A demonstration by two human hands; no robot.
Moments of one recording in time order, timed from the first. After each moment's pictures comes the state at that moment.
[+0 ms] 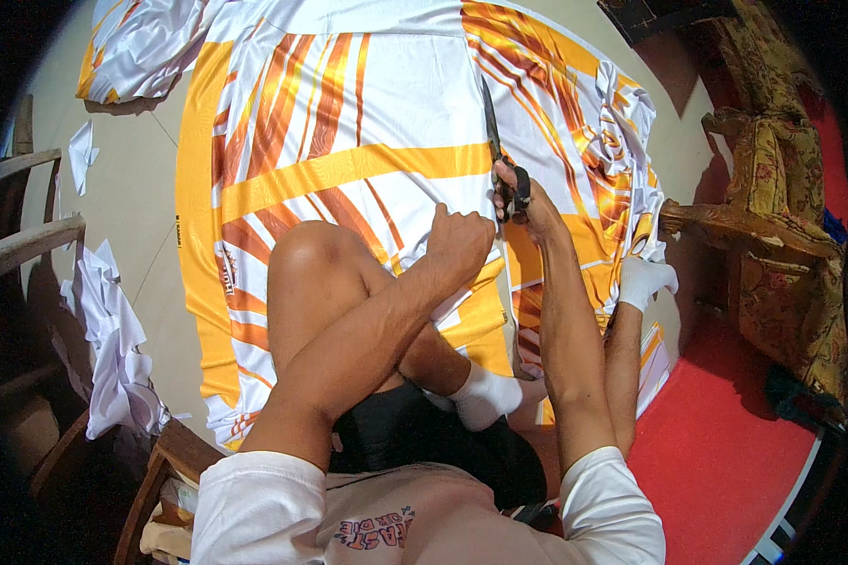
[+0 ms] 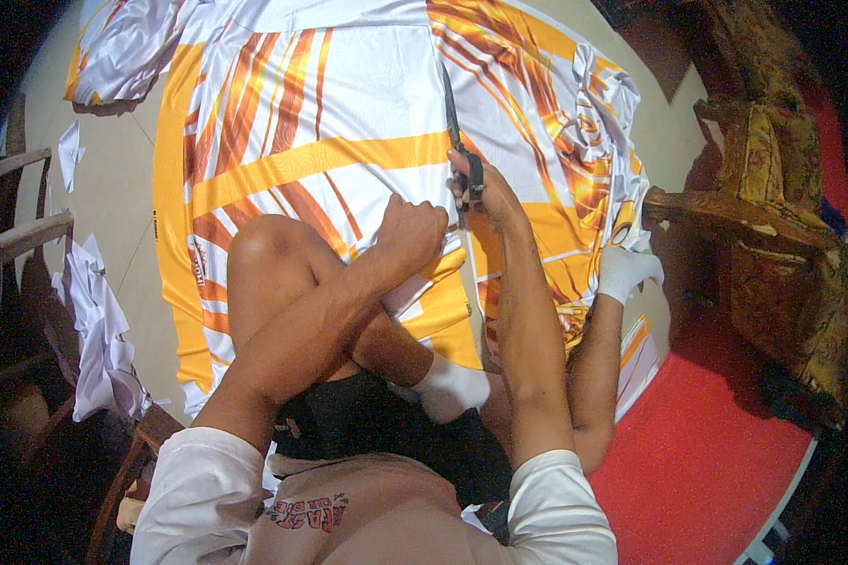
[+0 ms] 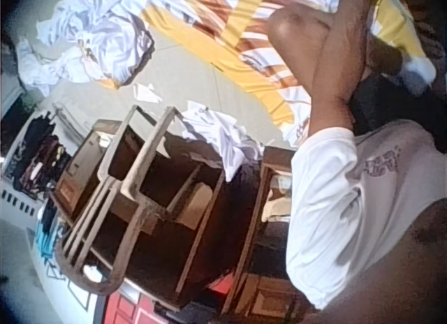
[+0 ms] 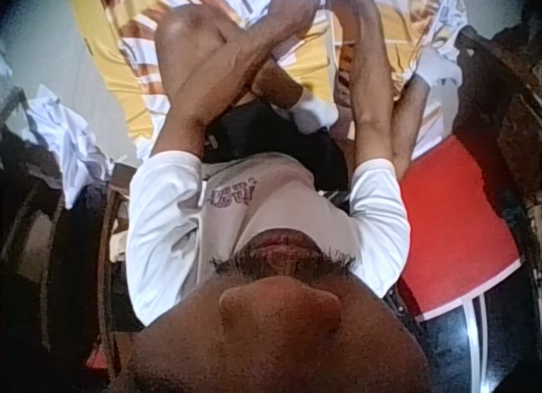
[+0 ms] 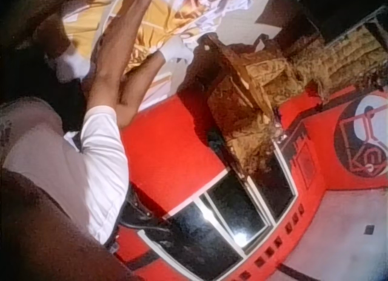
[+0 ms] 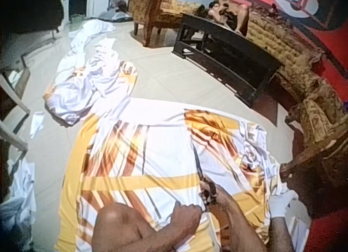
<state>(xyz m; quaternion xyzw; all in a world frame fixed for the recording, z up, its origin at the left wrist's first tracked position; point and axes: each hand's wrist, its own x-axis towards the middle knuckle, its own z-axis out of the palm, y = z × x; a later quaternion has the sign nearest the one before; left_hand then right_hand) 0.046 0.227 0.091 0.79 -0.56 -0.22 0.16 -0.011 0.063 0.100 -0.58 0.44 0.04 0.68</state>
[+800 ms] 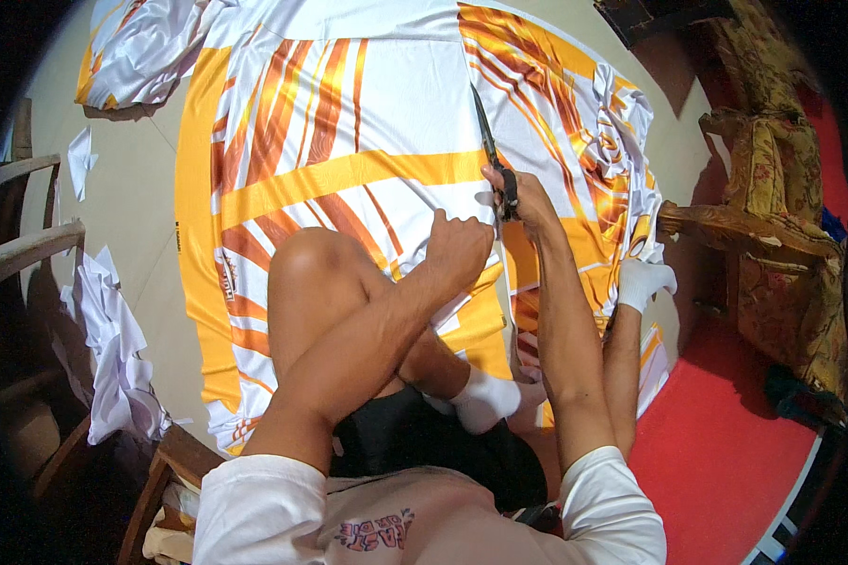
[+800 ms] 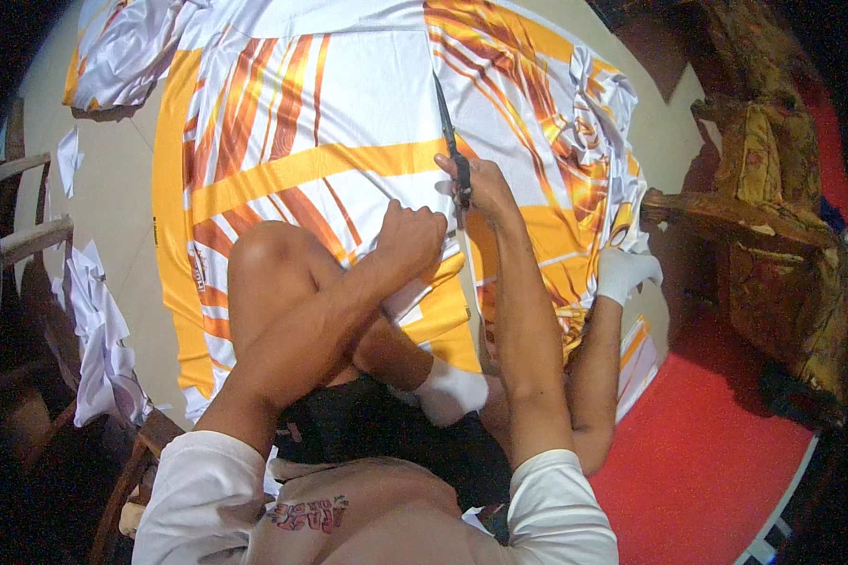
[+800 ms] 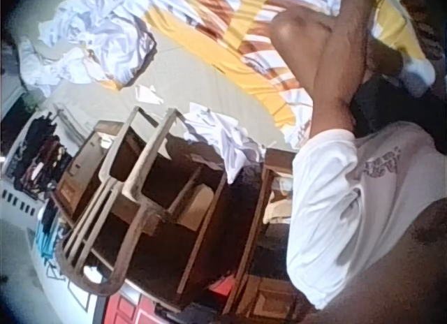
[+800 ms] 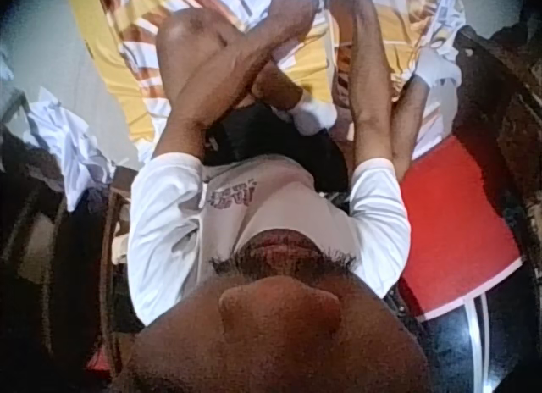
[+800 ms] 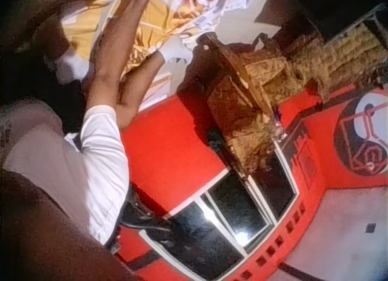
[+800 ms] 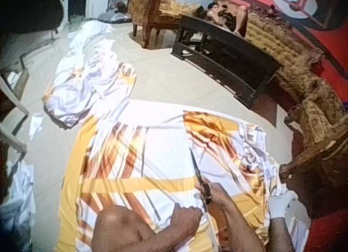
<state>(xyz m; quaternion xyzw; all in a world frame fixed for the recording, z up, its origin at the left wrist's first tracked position) 0.049 0.227 0.089 0.79 -0.56 -0.23 0.15 0.005 0.064 0.105 -0.68 0.45 0.06 0.57</state>
